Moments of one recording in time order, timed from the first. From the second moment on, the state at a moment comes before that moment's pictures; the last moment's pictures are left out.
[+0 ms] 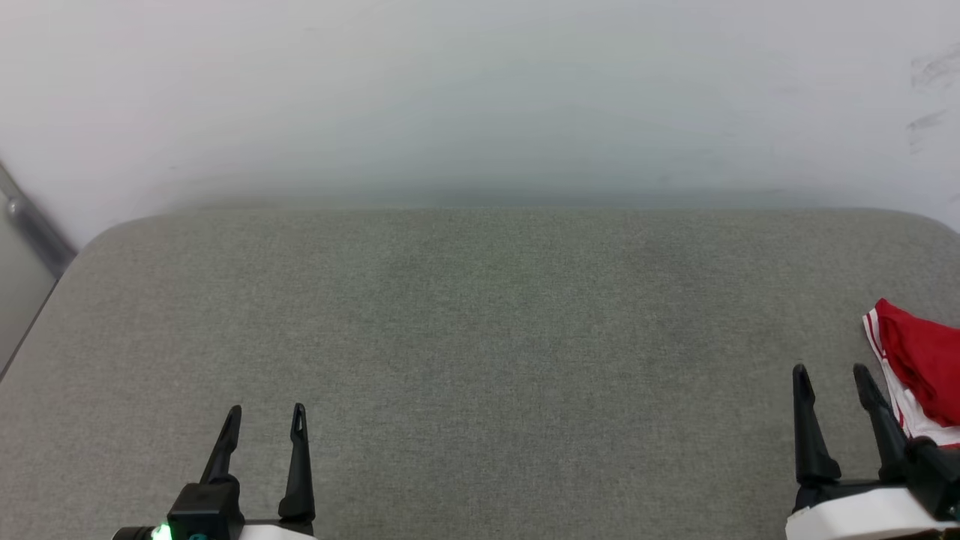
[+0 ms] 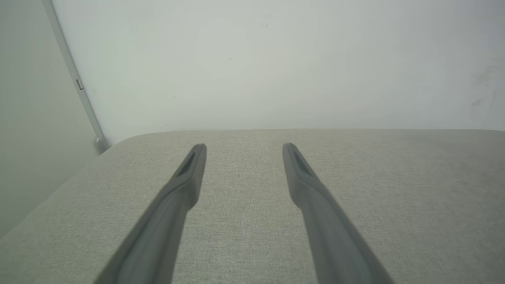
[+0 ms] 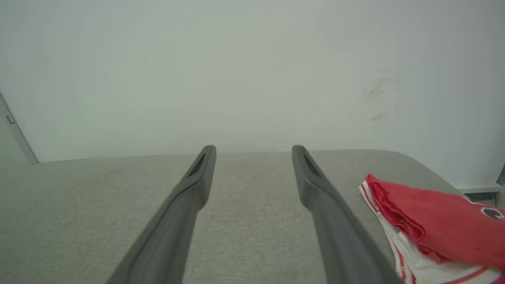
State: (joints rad) left arm 0.12 0.06 0.00 0.03 -0.05 0.02 -0.26; right arm 0.04 -0.07 -0.11 0.09 0.14 0.13 -0.26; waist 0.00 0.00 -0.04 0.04
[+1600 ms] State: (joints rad) left arm 0.08 0.05 0.04 0.16 -0.55 -0.05 -0.14; right arm 0.06 -0.05 -0.12 0.17 0.61 0.13 -0.14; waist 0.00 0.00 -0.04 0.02
